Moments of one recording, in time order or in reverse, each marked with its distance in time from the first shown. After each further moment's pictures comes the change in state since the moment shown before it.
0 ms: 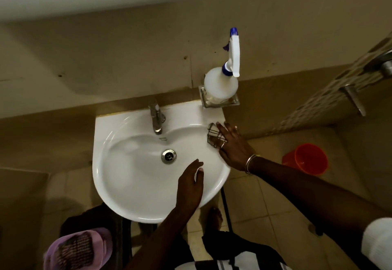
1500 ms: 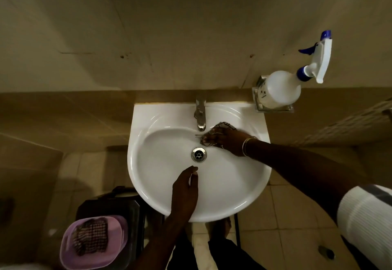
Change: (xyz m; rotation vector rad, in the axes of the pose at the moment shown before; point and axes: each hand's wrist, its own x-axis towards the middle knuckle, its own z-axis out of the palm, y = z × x) left_hand 0.005 -0.061 -0.104 -0.081 0.183 -0.132; right_hand 0.132 -0.066 0.015 -0.368 -0.335 -0.529
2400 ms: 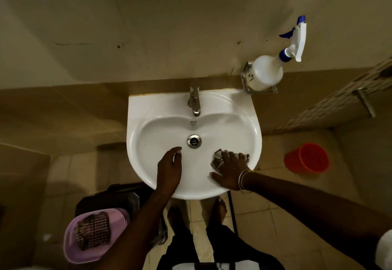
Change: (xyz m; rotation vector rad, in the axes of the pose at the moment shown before) left_hand 0.014 0.005 -0.052 0.019 -0.049 0.031; right_hand -0.070 -0.170 -0.001 0.357 -0.325 0.593
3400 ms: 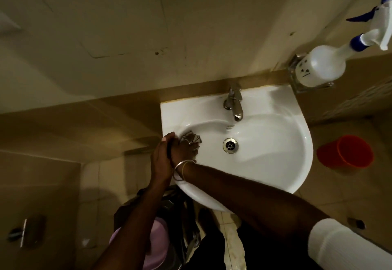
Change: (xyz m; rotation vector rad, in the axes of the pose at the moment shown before) left_hand 0.101 -0.022 -0.120 -0.392 0.015 -0.022; right_hand 0.161 -0.268 -0.133 1.457 0.144 0.615
